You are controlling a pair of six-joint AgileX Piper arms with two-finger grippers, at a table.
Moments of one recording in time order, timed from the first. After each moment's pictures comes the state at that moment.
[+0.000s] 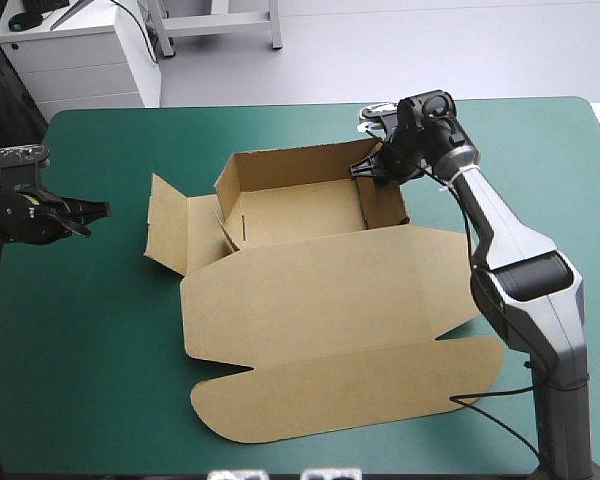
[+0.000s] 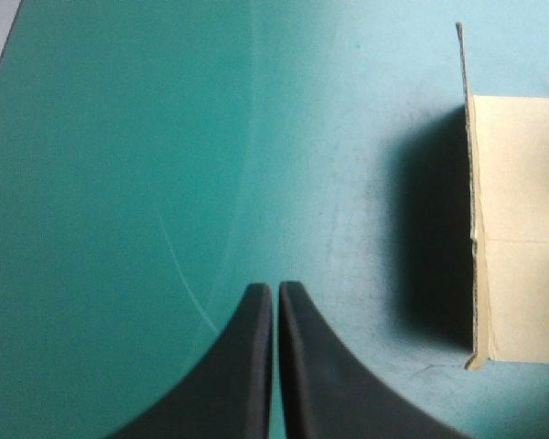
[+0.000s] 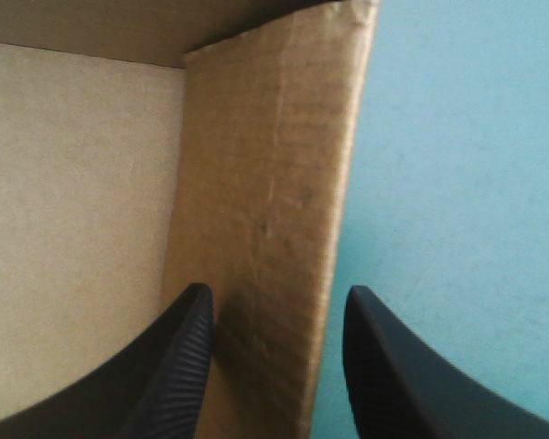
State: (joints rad) left arm 0.17 1.33 -1.25 -0.01 0.89 0.01; right arm 0.33 2.21 -2.22 0.01 1.25 0.02
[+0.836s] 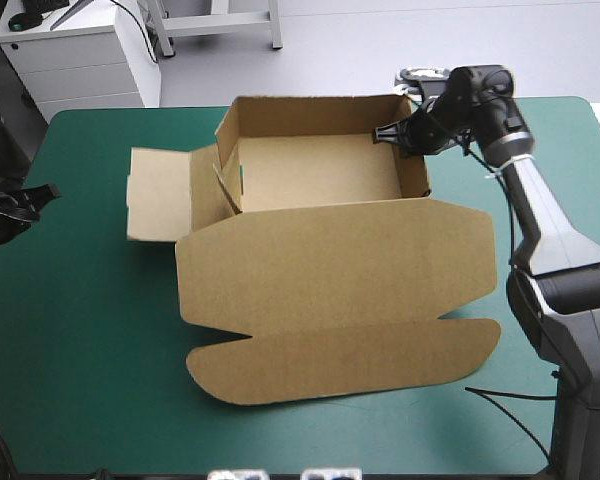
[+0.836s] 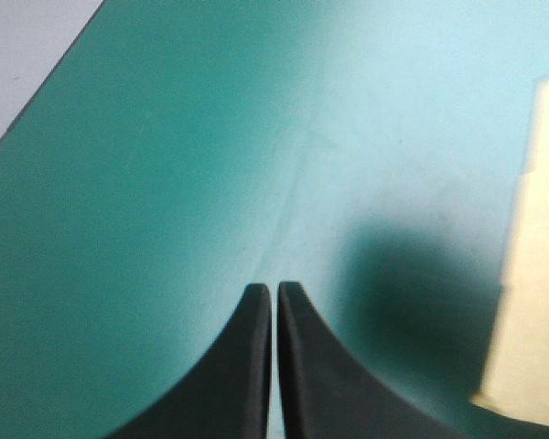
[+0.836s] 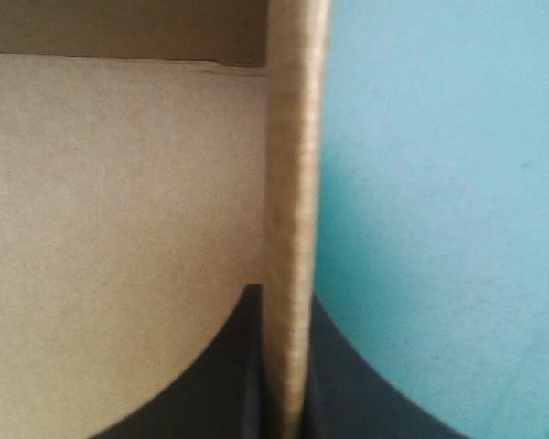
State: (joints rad) left arm 0.45 1.34 -1.26 -0.32 0.84 0.10; right arm 0.21 2.07 -2.22 0.18 1.25 0.03
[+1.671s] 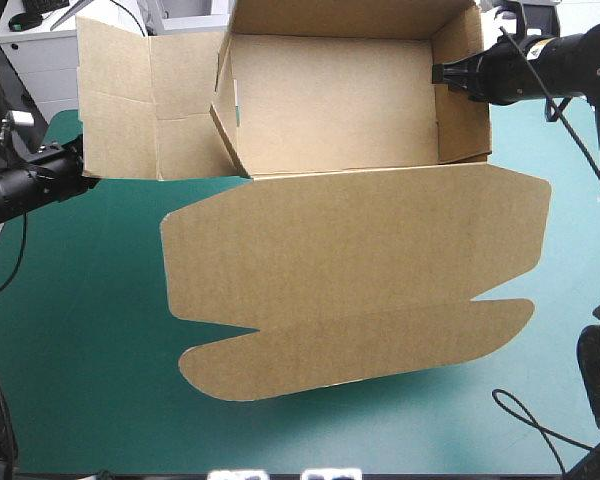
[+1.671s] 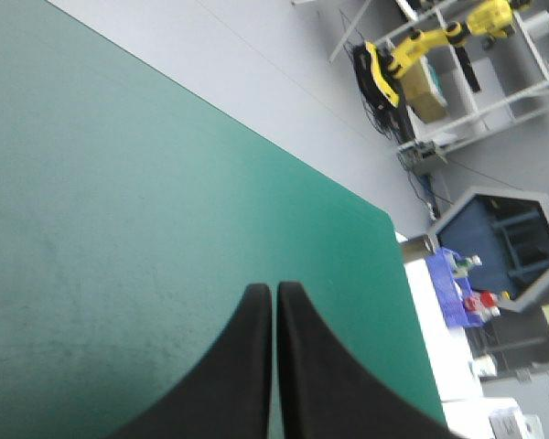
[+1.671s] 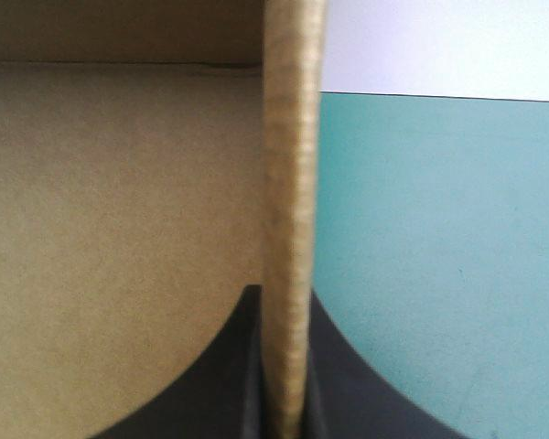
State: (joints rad) left arm 0.39 1.49 -1.26 -1.32 1.01 0.60; right arm 0.08 1.71 -2.23 0.35 1.25 -0.04
